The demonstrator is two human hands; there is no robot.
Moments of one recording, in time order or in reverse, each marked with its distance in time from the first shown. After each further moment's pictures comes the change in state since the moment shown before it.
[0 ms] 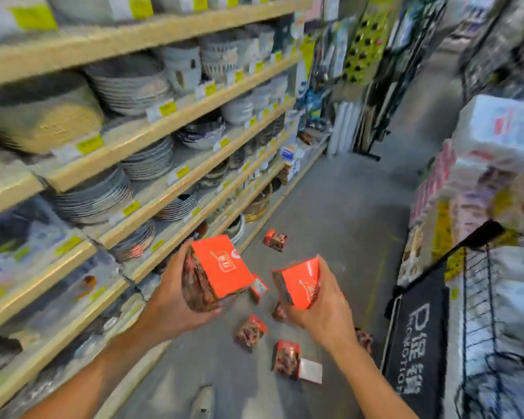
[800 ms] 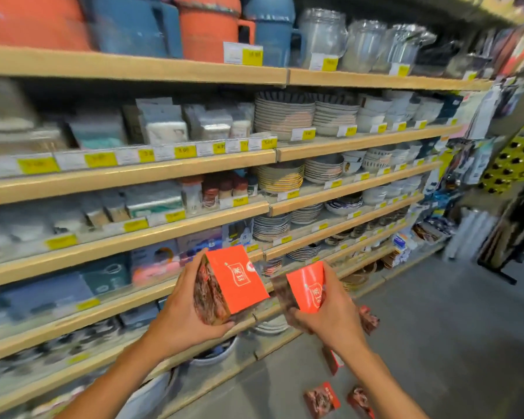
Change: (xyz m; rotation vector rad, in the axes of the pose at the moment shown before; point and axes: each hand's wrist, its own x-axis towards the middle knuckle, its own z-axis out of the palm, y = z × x) left_hand -0.259 0.031 -0.238 0.035 0.440 -0.040; right_hand -0.151 -0.260 0.041 0.082 -0.253 -0.519
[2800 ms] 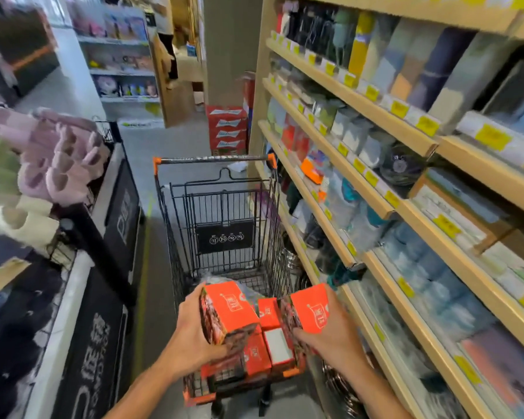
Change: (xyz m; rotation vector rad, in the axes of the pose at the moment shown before) left_hand -0.600 -0.097 -0.271 0.240 1.499 -1.072; right_hand -0.334 -0.453 0.565 -0.038 -1.435 -1.061
